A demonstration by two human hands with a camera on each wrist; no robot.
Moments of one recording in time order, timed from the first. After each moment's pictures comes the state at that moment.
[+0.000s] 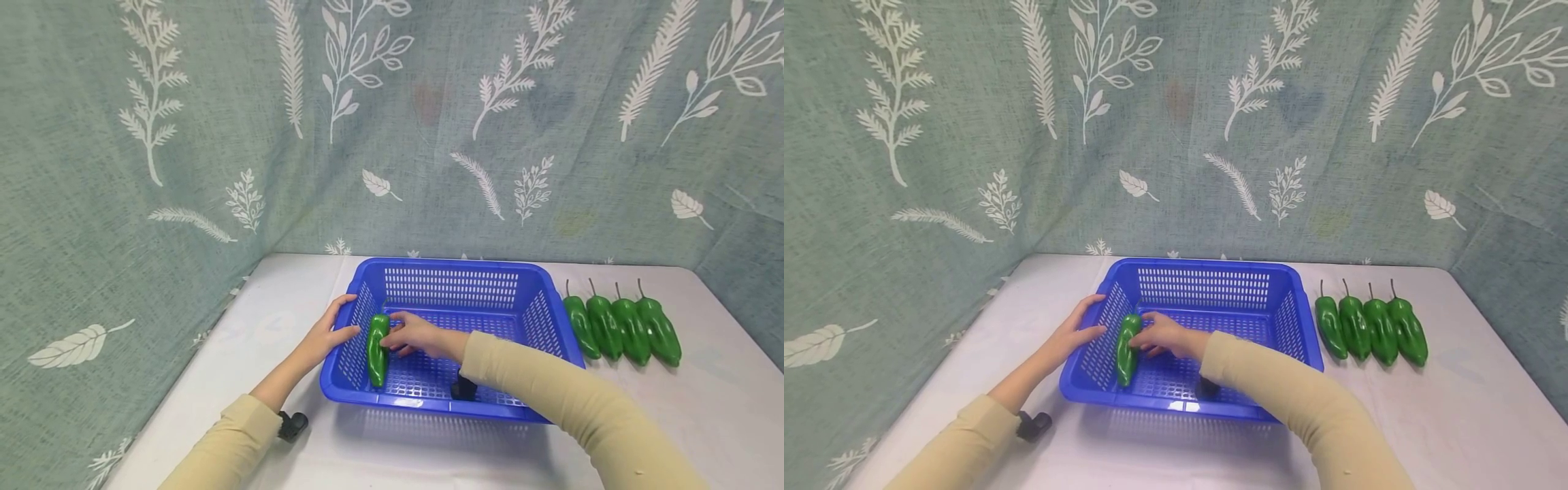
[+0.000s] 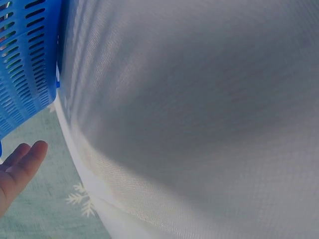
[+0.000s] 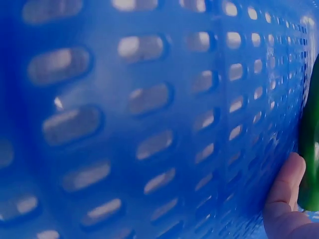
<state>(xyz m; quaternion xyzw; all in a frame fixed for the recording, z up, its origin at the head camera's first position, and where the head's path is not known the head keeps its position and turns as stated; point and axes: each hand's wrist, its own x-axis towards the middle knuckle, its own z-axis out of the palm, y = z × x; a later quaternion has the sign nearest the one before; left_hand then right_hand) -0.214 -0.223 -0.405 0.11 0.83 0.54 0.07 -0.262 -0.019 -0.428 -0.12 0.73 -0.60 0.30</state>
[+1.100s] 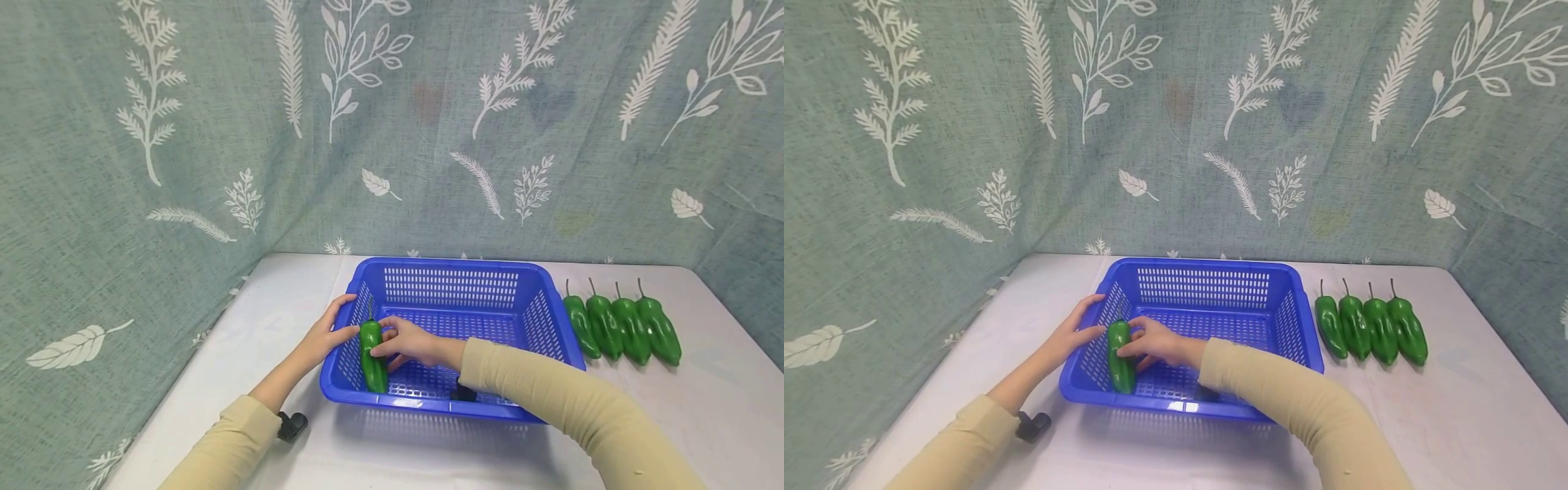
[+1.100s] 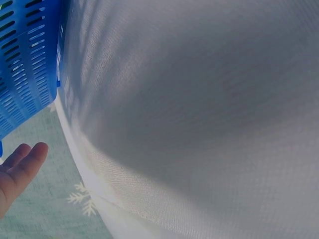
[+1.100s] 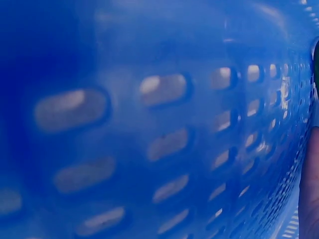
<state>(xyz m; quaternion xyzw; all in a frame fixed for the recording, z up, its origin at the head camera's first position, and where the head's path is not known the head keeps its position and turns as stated) -0.213 -0.223 -0.402 0.11 0.83 0.53 0.07 -0.249 -0.024 -0.428 -0.18 0.68 -0.63 0.34</state>
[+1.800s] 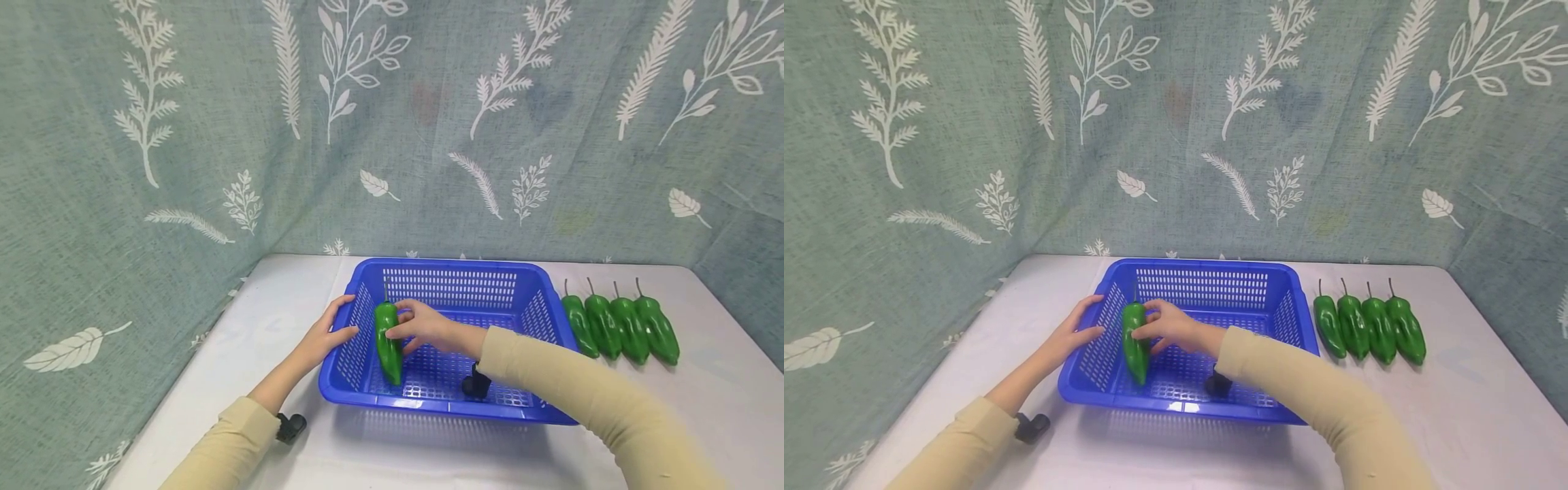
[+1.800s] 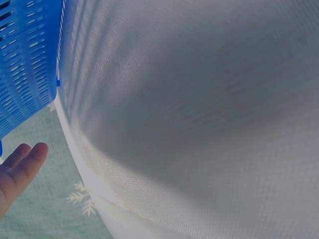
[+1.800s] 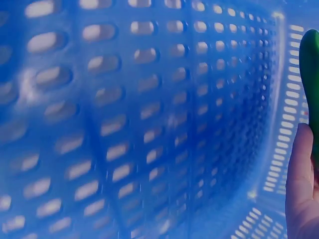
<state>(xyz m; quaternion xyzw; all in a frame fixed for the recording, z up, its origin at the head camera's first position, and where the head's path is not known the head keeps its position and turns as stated) -0.214 -0.223 -0.403 0.10 0.85 0.51 0.06 -0.259 0.002 -0.403 -0.16 0.69 -0.64 0.30</state>
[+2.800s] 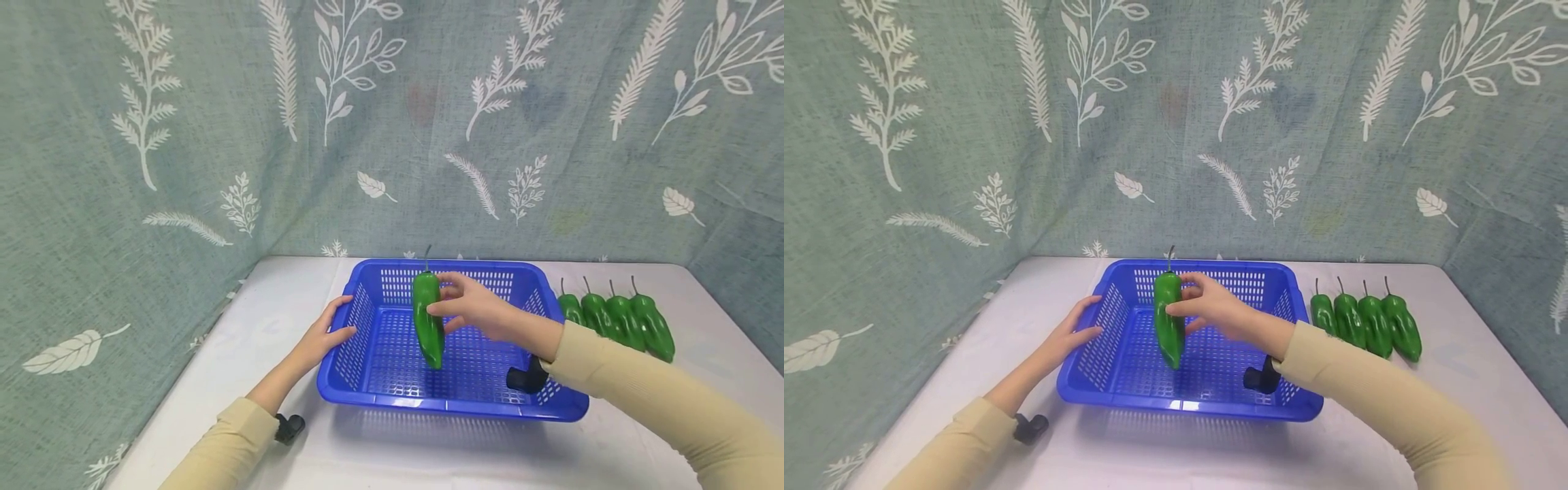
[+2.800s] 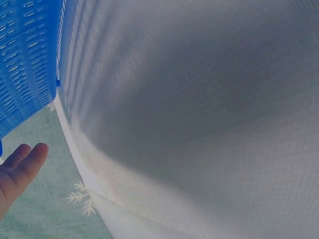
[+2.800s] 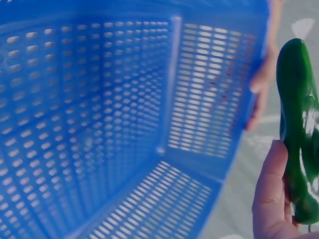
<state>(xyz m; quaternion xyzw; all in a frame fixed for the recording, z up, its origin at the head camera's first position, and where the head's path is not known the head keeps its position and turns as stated) -0.214 -0.223 -0.403 0.11 0.85 0.51 0.06 -0.236 0.074 -0.332 -0.16 0.70 -0.66 0.25</state>
